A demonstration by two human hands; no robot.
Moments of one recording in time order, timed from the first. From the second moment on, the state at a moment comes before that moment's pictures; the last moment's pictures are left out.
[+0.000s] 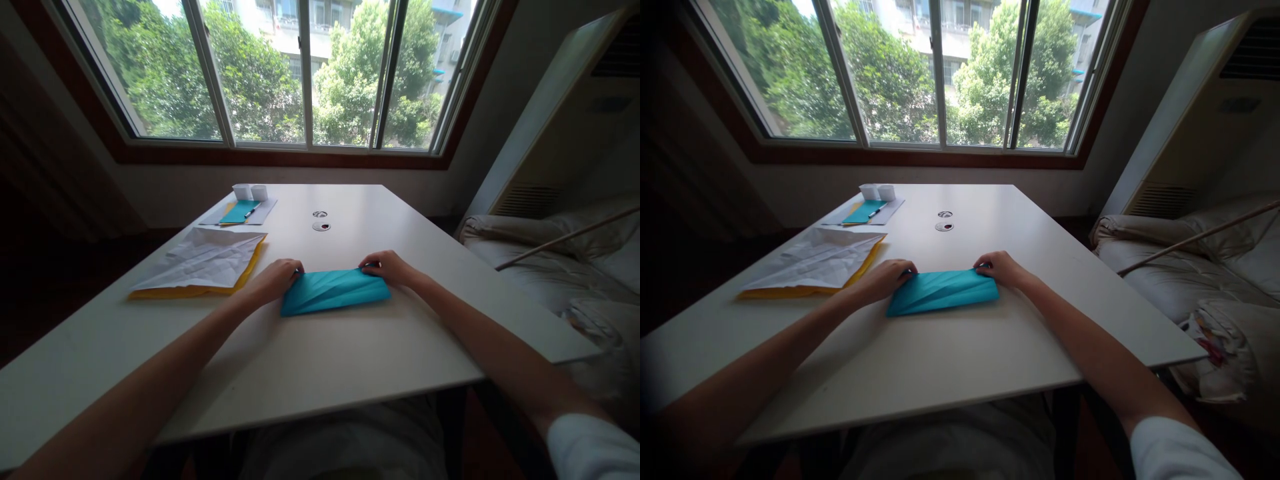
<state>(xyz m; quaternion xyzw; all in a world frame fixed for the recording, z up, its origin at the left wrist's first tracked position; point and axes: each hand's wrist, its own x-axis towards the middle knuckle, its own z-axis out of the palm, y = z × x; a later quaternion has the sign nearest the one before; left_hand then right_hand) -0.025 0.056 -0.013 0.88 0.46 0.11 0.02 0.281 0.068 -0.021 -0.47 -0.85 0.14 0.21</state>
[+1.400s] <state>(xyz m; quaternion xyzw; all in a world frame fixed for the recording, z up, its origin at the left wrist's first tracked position) 0.006 0.049 -0.009 0.92 0.37 0.11 0.07 0.264 0.049 -0.002 -0.37 -0.92 -0.02 0.08</state>
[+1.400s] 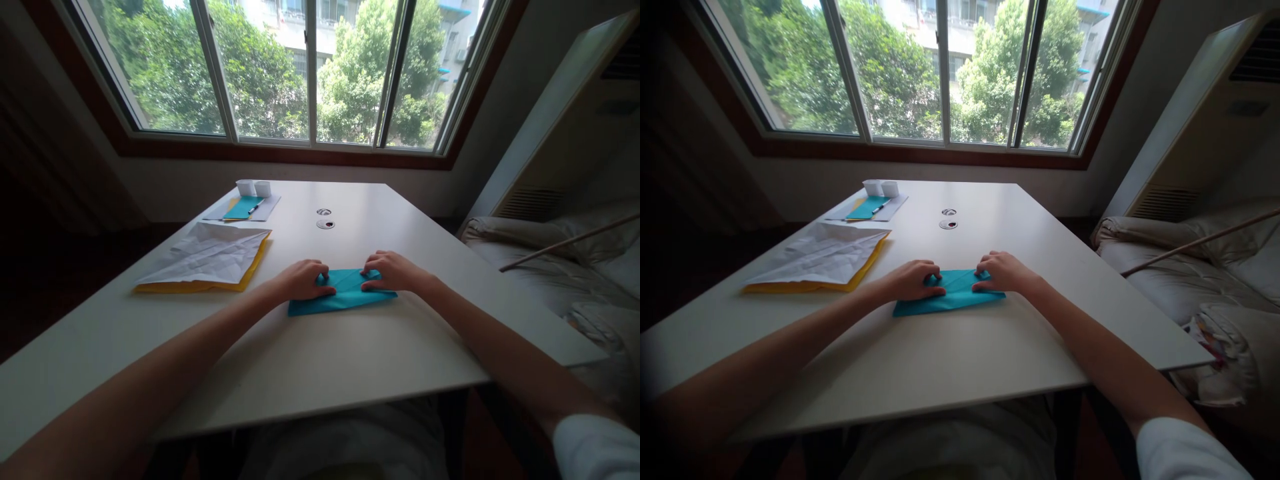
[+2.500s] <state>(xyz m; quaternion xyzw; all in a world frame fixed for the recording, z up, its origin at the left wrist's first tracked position) 0.028 0.045 -0.018 0.85 0.50 0.14 0.05 0.228 0.038 -0.011 -0.51 -0.85 -0.14 0.02</state>
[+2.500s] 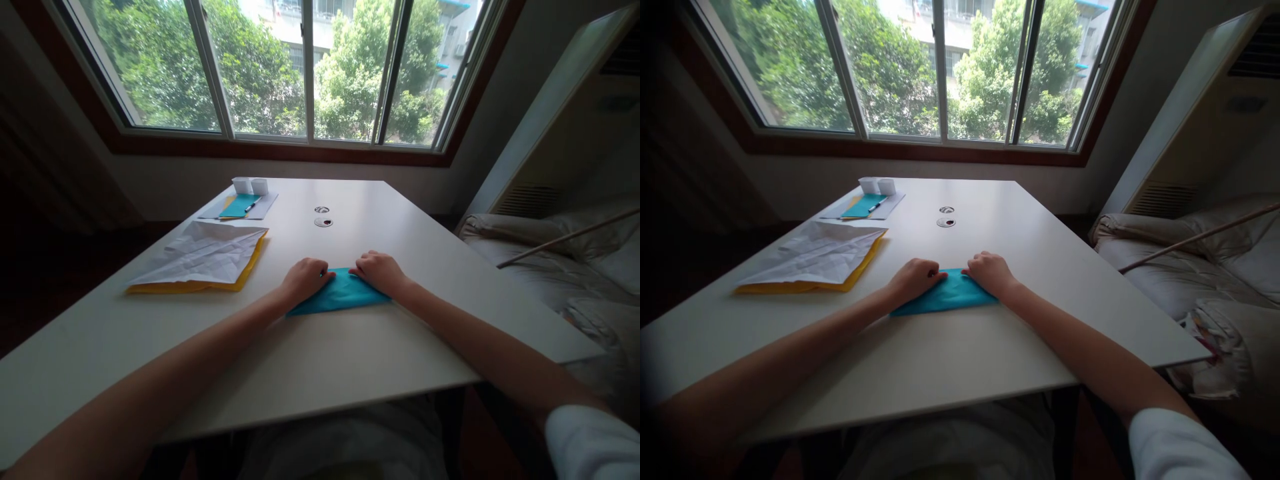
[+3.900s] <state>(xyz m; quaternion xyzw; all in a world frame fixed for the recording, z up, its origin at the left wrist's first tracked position) -0.011 0.015 -0.017 0.88 0.48 0.06 0.02 0.261 0.014 -0.013 -0.48 -0.88 -0.05 0.02</state>
